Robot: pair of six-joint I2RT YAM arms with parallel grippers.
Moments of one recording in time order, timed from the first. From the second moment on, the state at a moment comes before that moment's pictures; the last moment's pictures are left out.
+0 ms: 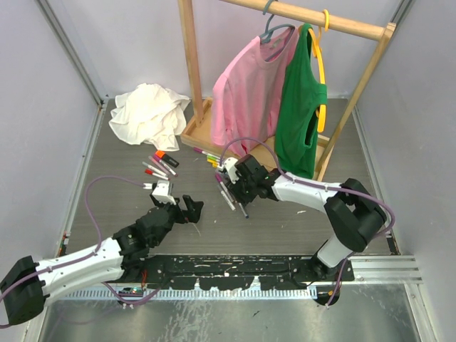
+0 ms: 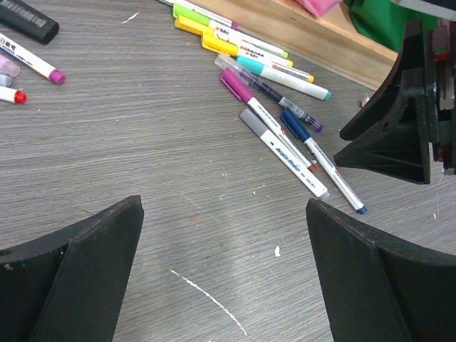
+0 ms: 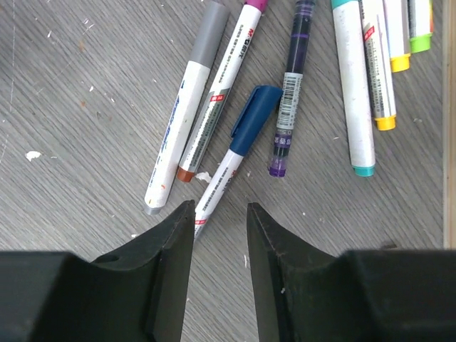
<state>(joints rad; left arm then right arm) -0.97 0.67 0.18 0.19 -0.52 -0.56 0.77 1.58 0.91 -0.28 -0.07 -0.12</state>
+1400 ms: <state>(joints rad) -0.97 0.76 0.17 0.34 -0.39 -0.68 0.72 1.66 0.92 -0.33 -0.05 -0.14</state>
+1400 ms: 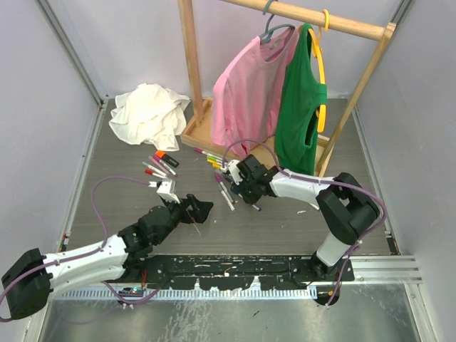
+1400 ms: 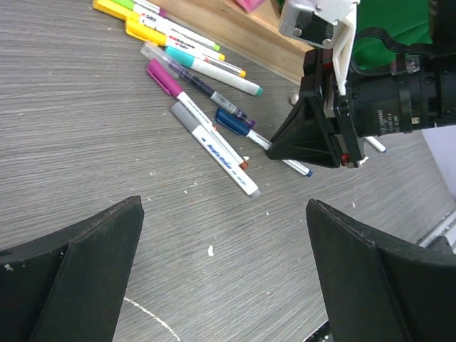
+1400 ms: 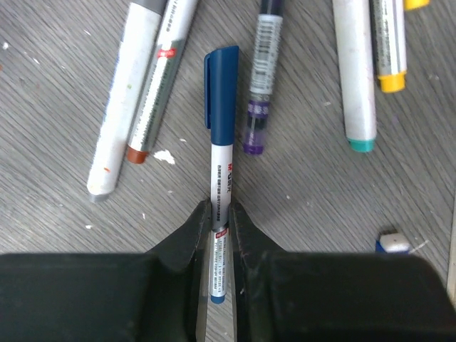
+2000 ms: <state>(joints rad) -0.97 1.01 0.18 0.76 -0.18 -0.80 0.52 1.33 0.92 -0.54 -0.52 -0.37</state>
